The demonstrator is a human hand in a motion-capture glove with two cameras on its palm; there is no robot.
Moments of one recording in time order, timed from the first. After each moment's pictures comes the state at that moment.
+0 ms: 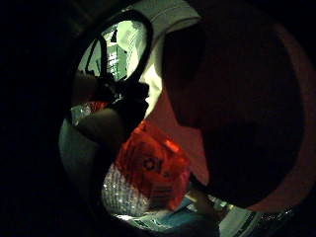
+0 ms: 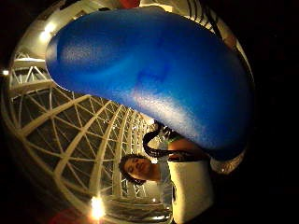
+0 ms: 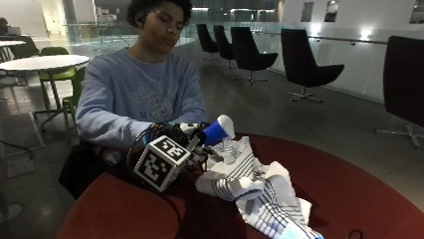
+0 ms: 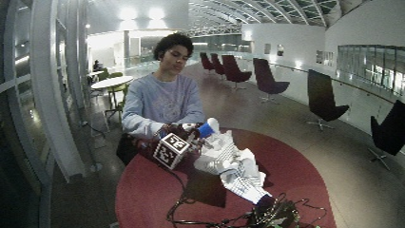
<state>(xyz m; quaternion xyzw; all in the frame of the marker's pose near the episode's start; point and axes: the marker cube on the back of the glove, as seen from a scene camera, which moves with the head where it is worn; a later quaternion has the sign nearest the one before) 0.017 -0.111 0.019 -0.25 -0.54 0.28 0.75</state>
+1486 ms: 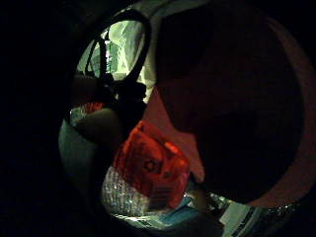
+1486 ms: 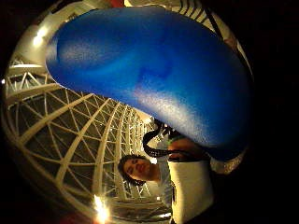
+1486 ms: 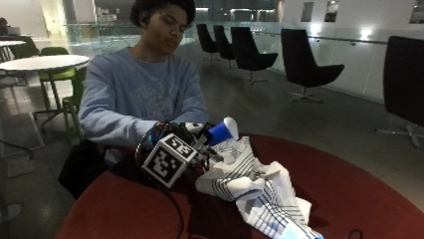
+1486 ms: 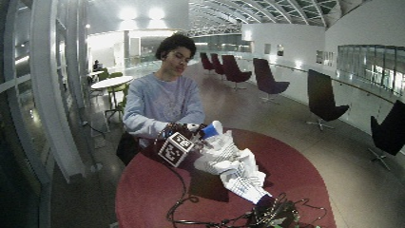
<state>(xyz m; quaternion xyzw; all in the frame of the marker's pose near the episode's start) -0.001 -0.113 0.028 -0.28 -0.52 0.28 0.76</state>
